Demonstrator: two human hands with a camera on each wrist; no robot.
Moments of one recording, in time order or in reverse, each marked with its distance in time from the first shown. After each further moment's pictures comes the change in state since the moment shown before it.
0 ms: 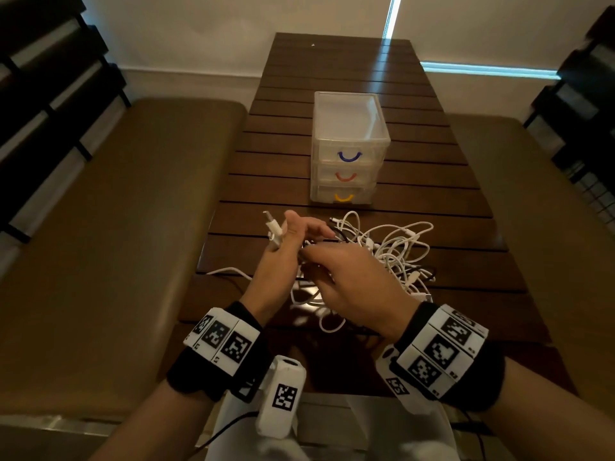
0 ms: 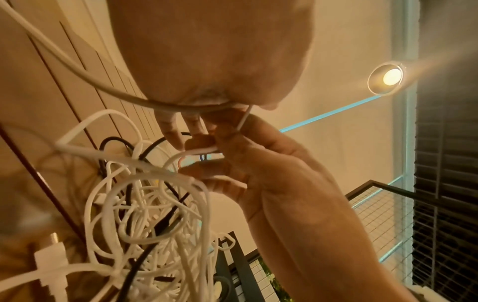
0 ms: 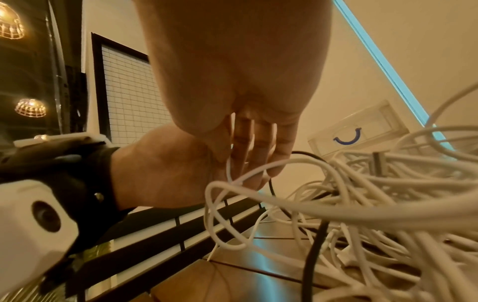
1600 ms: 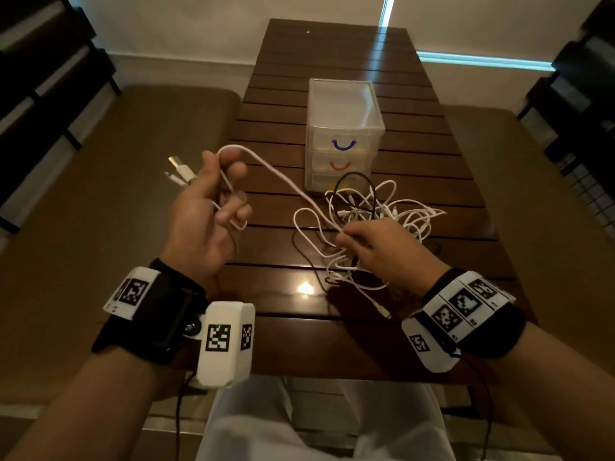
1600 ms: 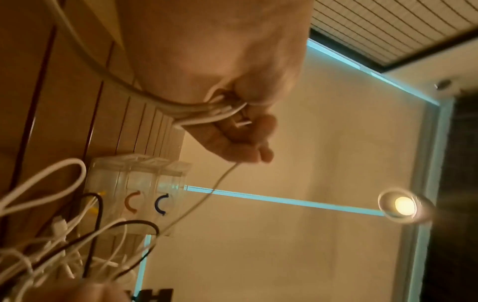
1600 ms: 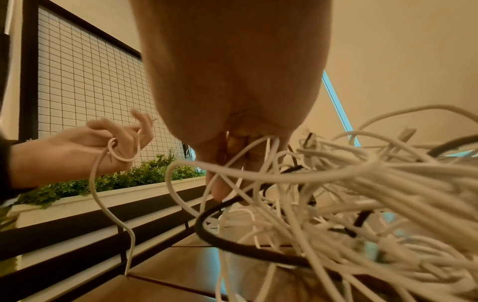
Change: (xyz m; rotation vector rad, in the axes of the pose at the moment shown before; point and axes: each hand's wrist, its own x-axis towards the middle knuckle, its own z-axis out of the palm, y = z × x) left_hand 0.016 0.041 -0.061 -0.613 0.047 -0.003; right_hand -0.003 0.058 -0.030 -0.122 -0.130 0.223
